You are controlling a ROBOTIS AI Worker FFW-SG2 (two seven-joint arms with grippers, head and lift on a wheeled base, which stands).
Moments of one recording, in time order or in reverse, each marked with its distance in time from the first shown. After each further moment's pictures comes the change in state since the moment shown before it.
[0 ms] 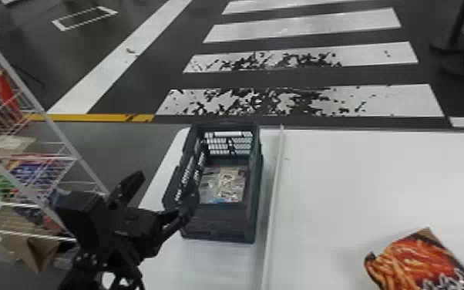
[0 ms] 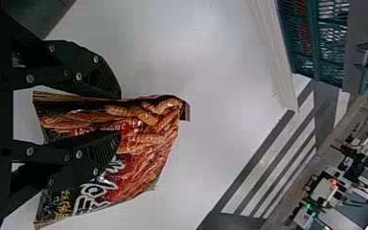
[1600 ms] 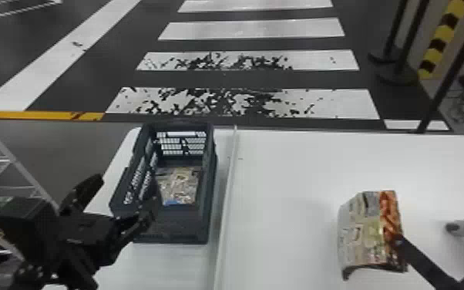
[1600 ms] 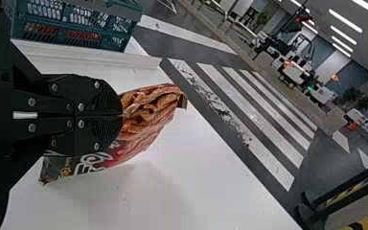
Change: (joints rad) left arm -0.025 -0.007 -0.045 0.017 0.004 0.002 -0.014; right arm 0.006 0.325 -0.783 -0.152 -1.474 0.112 0.096
